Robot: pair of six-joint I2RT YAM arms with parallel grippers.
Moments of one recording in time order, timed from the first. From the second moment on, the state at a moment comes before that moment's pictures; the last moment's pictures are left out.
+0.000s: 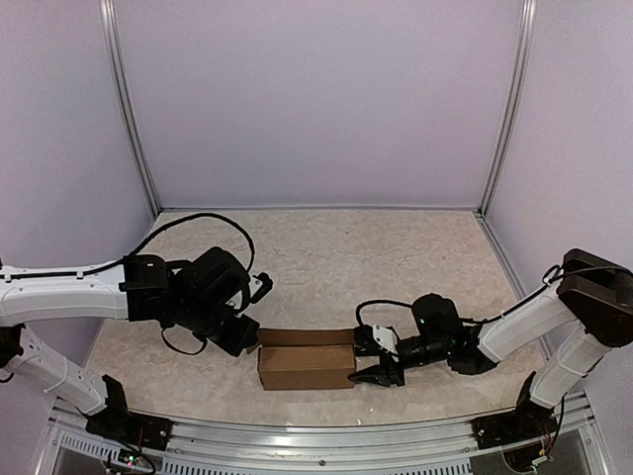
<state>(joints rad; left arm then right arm) -1.06 1.29 0.94 -0.69 -0.06 -0.42 0.93 1.58 0.40 0.68 -0.51 -0.32</state>
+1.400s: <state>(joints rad) -1.04 1.47 1.07 -0.68 -0.22 -0.63 0.97 1.60 0.42 0.71 -0.32 -0.15</state>
